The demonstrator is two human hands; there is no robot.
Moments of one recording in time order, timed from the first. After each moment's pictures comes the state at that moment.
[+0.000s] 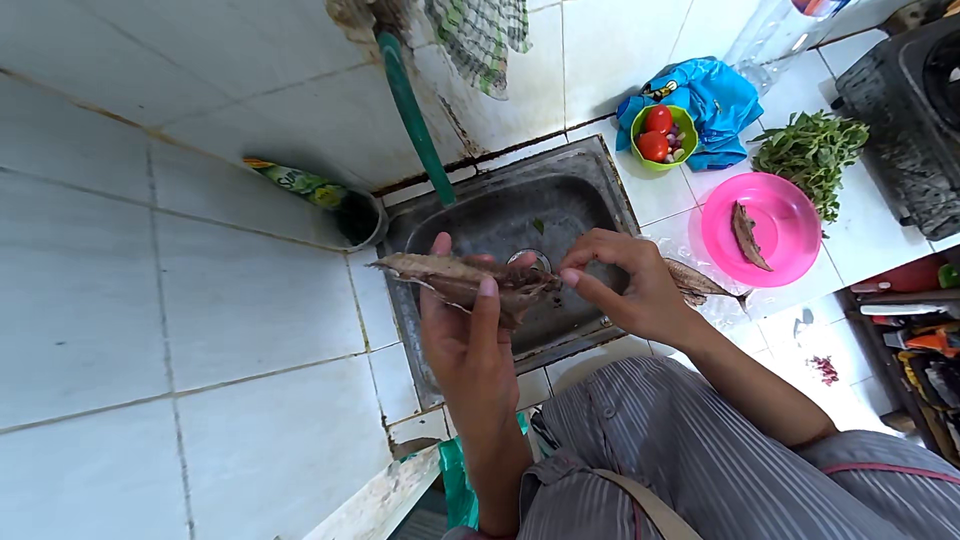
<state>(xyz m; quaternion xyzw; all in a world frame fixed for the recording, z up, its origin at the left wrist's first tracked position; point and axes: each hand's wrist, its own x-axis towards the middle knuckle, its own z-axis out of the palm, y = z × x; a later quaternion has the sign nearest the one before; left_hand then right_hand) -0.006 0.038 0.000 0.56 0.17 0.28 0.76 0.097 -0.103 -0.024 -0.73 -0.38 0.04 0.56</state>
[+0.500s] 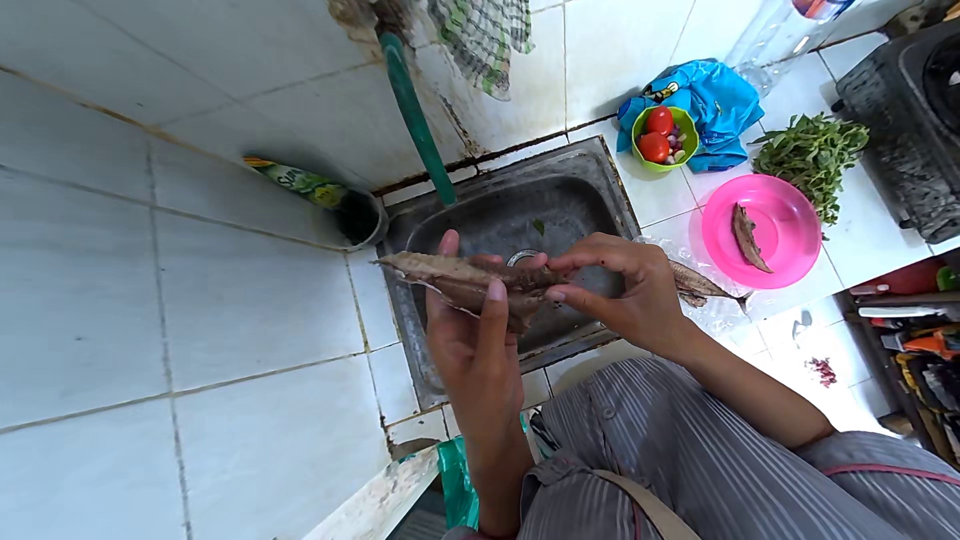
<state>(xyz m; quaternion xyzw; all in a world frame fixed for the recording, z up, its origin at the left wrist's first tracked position) -0.006 0.035 0.001 0.56 0.14 0.27 0.77 0.089 -0.093 -0.018 -0.67 -0.39 -0.01 0.63</state>
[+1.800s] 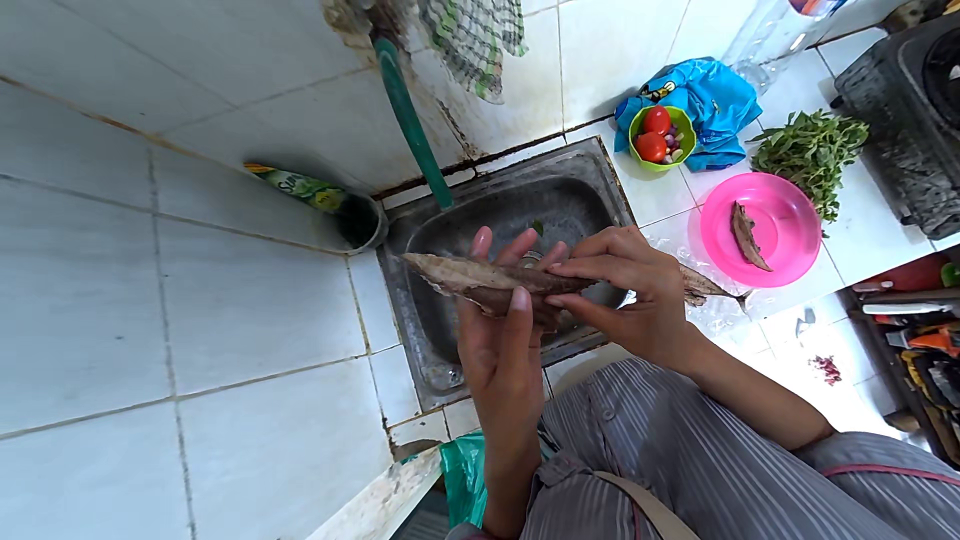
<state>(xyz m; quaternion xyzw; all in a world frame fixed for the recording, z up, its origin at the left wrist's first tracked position) -0.004 0.018 0.004 0.56 0.08 0.24 0.79 0.086 -0.098 -0.014 -0.68 -0.41 -0.13 0.59</state>
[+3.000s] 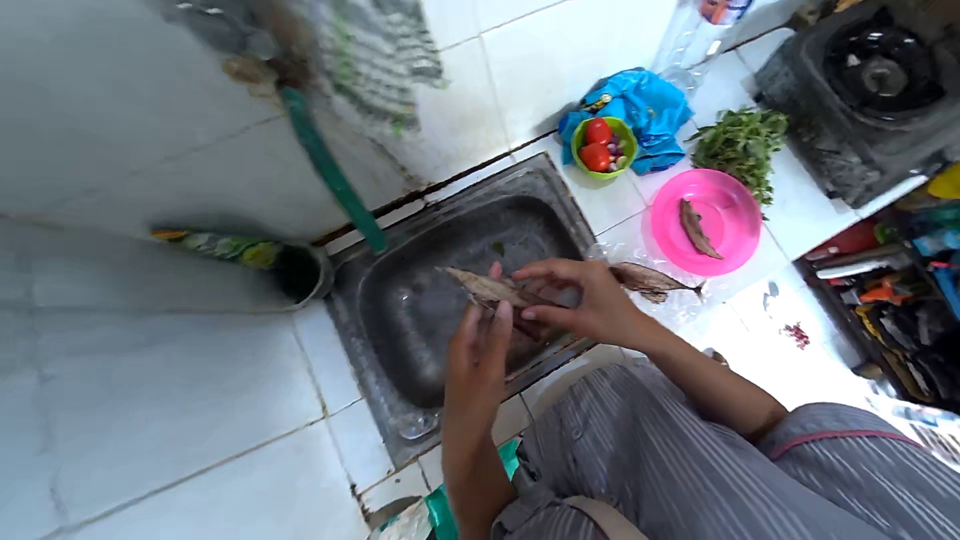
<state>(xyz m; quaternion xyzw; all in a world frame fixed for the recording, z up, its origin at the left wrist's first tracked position) 0.009 0.031 -0.028 0.70 0.14 0.04 0.70 0.099 -0.121 -0.040 -0.70 -0.32 0.14 0.62</state>
